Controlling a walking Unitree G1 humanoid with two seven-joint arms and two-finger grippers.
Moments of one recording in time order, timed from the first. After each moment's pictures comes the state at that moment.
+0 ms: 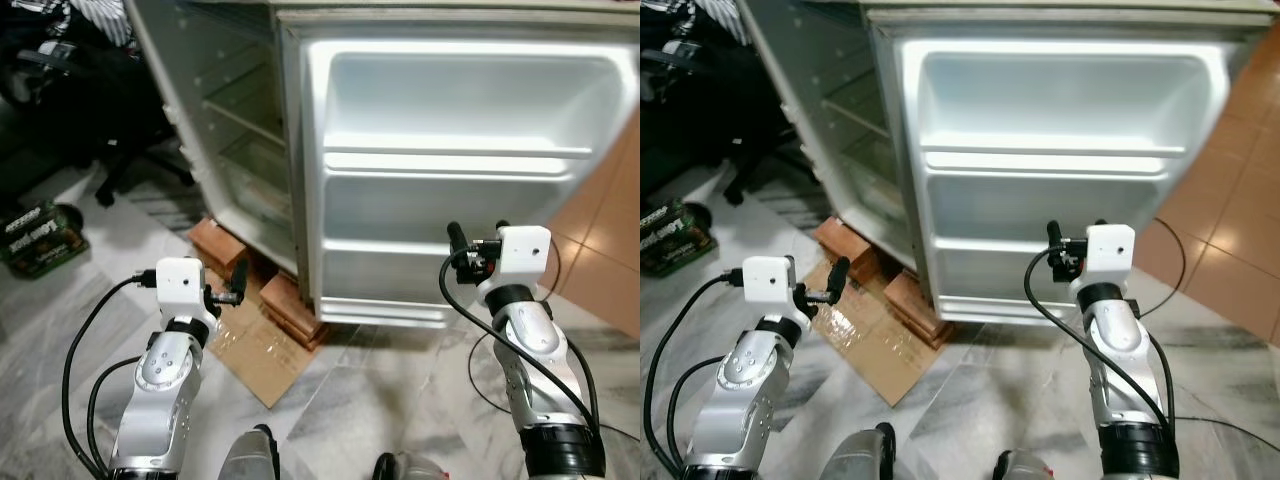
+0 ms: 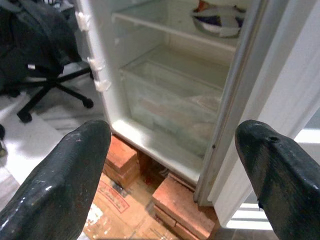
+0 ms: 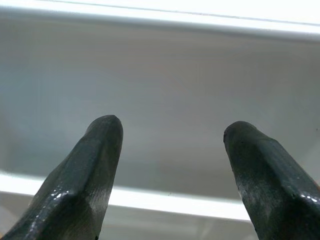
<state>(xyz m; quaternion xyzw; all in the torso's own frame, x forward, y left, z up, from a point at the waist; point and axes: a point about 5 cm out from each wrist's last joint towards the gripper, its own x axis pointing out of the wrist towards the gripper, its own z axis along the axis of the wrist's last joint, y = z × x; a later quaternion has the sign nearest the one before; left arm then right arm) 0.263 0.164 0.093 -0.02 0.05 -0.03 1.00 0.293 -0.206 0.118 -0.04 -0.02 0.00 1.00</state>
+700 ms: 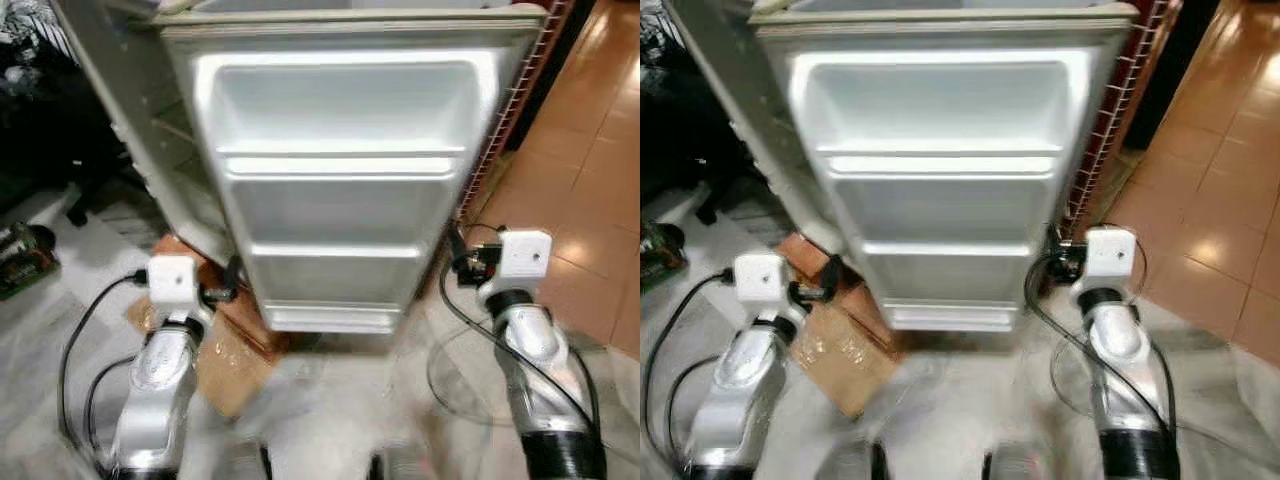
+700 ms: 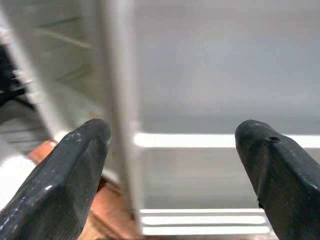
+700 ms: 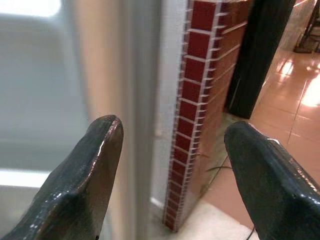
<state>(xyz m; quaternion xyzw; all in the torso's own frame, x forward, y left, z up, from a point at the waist) 0.264 0.151 0.093 -0.03 0.04 -0.05 1.00 0.286 -0.214 0.113 -0.04 -0.01 -0.01 1.00</state>
